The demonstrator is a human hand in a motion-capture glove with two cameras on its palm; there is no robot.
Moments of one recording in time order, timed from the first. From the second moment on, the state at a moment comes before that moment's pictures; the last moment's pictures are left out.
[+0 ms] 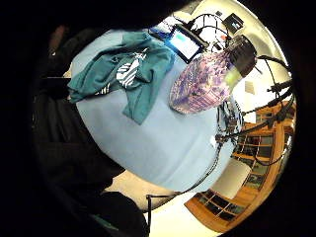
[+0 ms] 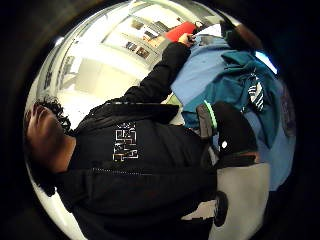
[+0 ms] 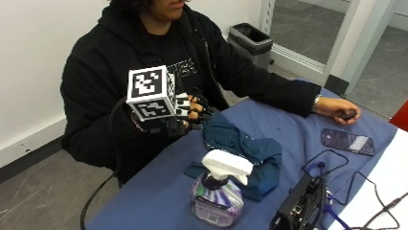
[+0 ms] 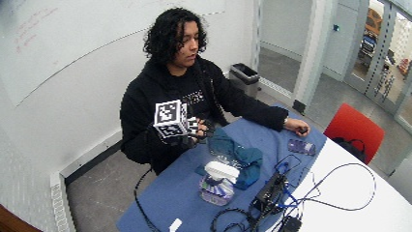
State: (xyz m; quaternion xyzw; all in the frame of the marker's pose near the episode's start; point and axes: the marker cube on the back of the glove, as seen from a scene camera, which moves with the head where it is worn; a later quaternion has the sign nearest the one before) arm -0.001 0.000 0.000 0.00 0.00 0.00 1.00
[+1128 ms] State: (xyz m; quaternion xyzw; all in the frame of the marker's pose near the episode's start) arm 0.058 0.013 -0.002 0.01 -0.01 0.14 0.99
